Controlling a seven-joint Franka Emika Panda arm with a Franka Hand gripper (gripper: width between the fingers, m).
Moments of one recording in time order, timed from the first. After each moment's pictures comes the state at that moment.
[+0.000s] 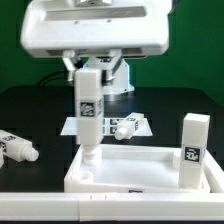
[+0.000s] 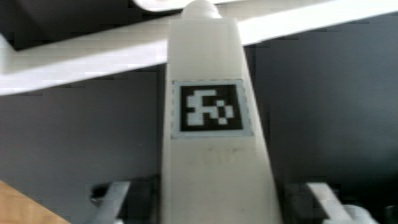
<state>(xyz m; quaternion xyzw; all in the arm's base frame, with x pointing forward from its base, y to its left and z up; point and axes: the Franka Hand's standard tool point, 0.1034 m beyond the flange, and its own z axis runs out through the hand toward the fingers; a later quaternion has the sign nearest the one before) 0.616 -0.053 0.168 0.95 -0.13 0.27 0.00</state>
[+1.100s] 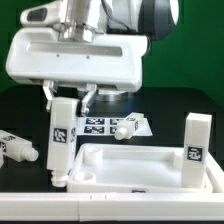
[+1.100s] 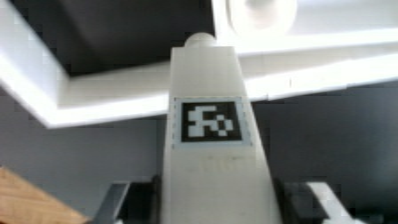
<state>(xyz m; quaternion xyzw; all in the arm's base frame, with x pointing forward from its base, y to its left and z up) 0.598 -0.079 0.122 0.95 -0.11 0.29 0.05</state>
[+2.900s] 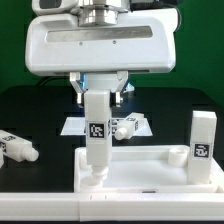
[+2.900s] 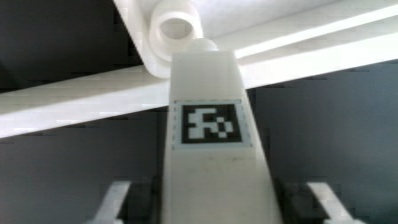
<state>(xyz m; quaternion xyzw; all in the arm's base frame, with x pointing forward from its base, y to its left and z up) 0.625 -0.037 0.142 0.97 -0.11 0.20 -0.01</state>
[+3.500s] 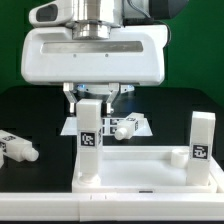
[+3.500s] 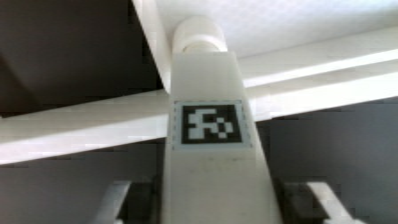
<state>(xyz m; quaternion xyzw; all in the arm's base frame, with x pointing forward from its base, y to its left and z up) 0.610 -0.048 0.123 0.97 -0.10 0.20 0.00</state>
